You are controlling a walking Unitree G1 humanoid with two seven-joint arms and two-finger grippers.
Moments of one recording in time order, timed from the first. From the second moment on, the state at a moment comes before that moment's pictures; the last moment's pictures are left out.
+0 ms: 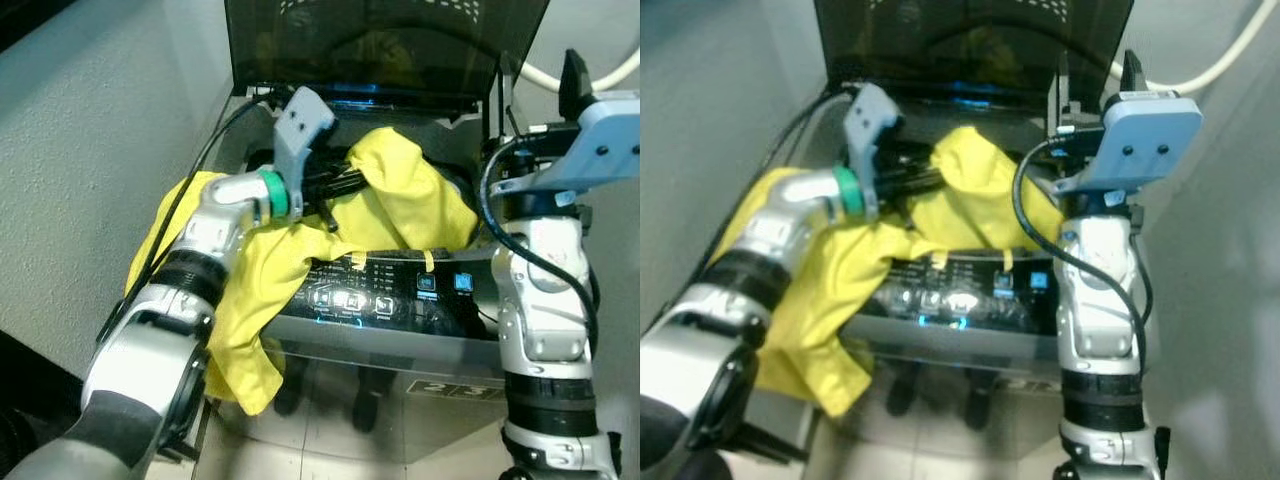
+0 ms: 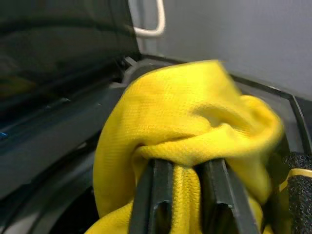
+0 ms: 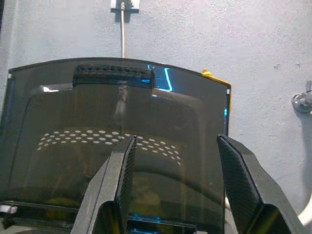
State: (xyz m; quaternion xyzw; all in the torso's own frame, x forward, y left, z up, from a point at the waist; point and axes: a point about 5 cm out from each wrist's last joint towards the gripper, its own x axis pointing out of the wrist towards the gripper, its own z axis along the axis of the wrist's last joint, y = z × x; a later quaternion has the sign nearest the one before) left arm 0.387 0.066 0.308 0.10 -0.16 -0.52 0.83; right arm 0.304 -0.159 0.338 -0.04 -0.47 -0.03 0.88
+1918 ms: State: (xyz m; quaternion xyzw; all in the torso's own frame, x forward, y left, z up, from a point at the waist) left arm 0.292 0.156 0.227 0.03 -0.03 -0.26 0.96; right arm 0.323 -0.120 0.292 -0.02 -0.38 0.09 0.92
